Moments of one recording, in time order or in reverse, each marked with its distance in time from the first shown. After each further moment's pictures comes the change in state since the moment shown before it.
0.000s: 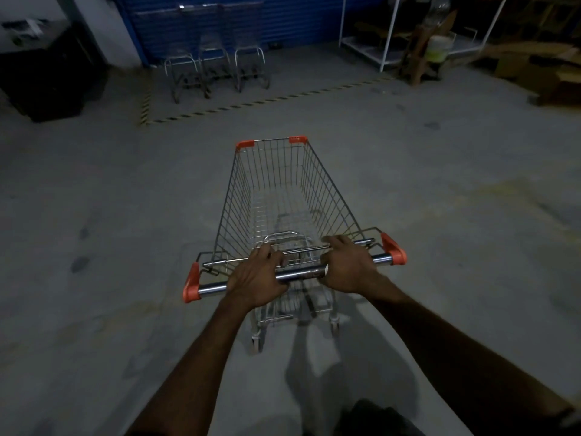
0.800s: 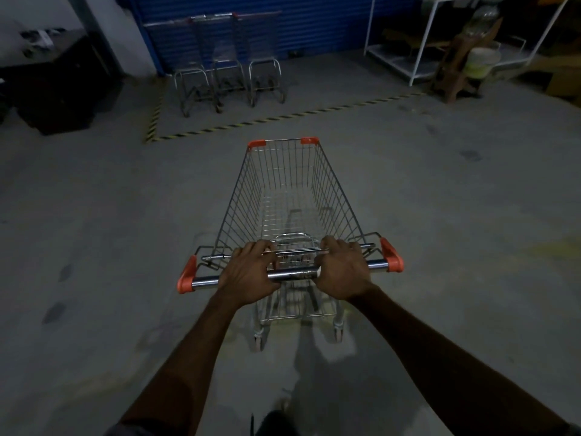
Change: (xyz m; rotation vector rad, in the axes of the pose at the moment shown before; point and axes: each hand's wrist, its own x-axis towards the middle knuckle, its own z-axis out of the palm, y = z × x) left_hand 0.424 -0.120 -0.015 0.070 0.135 0.026; right_hand 0.404 0.187 -0.014 -0.069 0.165 -0.036
